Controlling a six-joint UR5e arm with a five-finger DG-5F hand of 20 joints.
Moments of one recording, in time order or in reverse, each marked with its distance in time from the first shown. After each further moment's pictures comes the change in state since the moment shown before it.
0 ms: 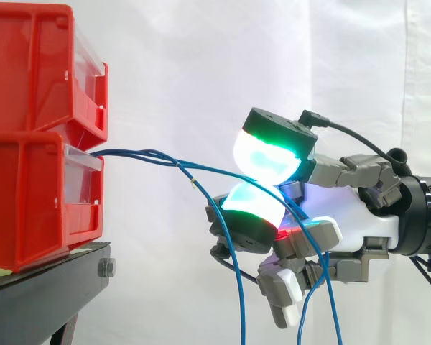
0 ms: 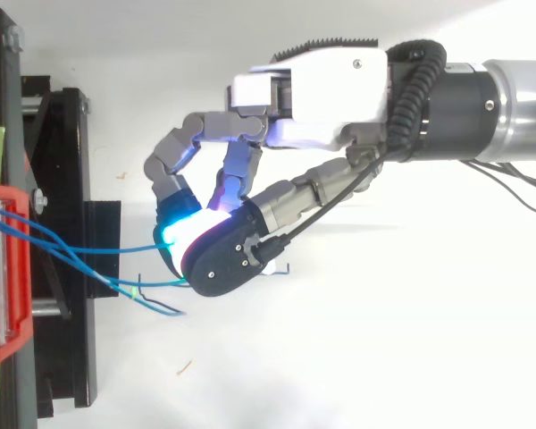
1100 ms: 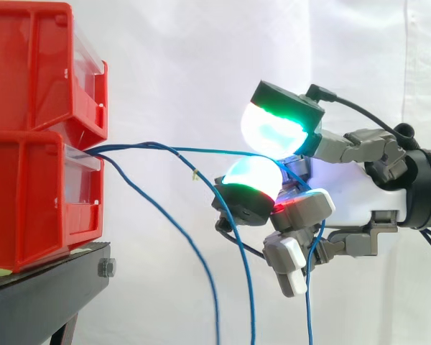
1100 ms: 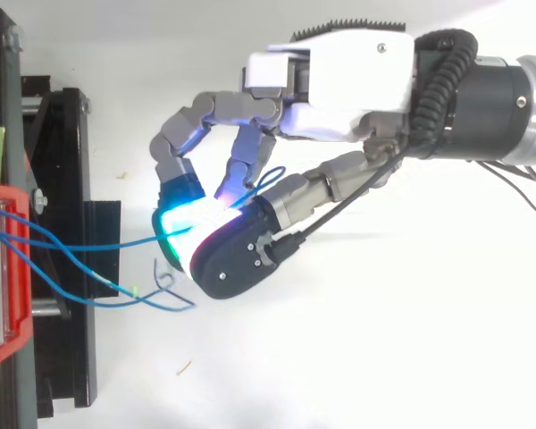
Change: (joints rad) arm 0.018 0.045 0.000 -0.081 0.081 0.015
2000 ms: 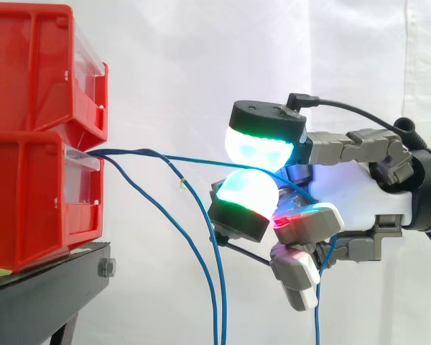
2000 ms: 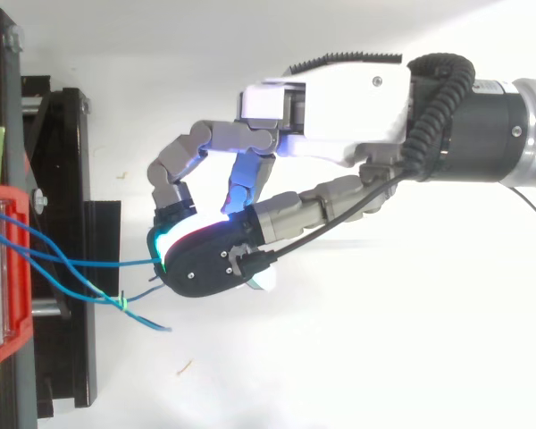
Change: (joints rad) arm 0.023 0.000 0.000 -0.008 0.021 -0.077
